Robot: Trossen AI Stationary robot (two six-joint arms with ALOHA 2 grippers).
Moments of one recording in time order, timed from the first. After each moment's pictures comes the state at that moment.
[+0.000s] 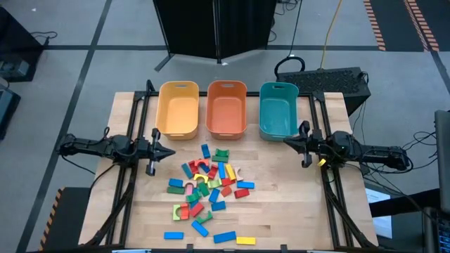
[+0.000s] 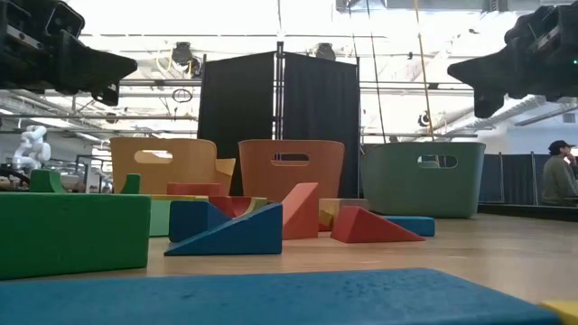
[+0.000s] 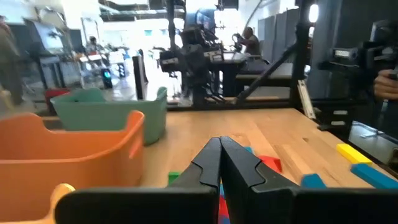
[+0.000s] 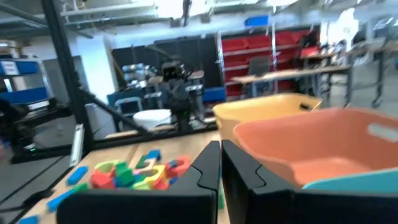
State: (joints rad) left arm -0.14 0.00 0.00 0.06 -0.11 0.06; right arm -0.07 0.01 0.02 0.14 0.05 0.15
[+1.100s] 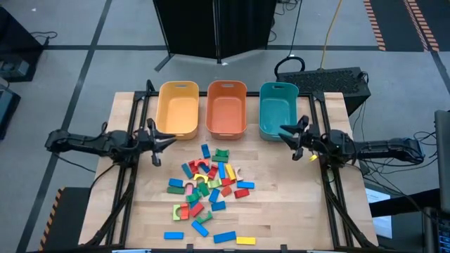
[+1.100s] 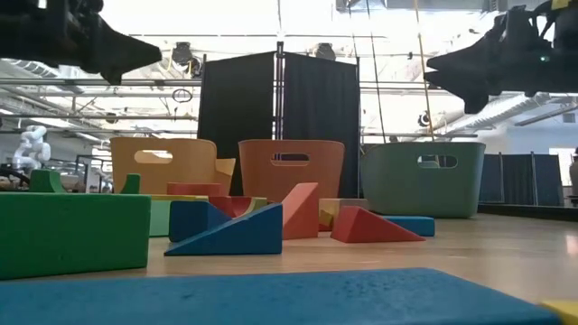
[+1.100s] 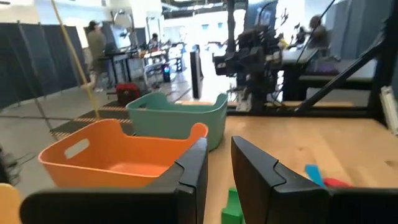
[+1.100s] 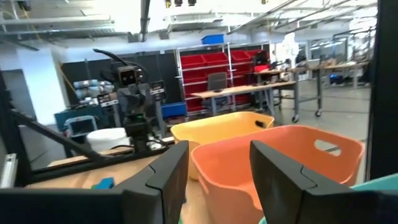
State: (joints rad) left arm -0.11 0.28 0.18 0.12 -0.32 0.09; right arm -0.07 0.42 0.04 0.57 0.24 0.11
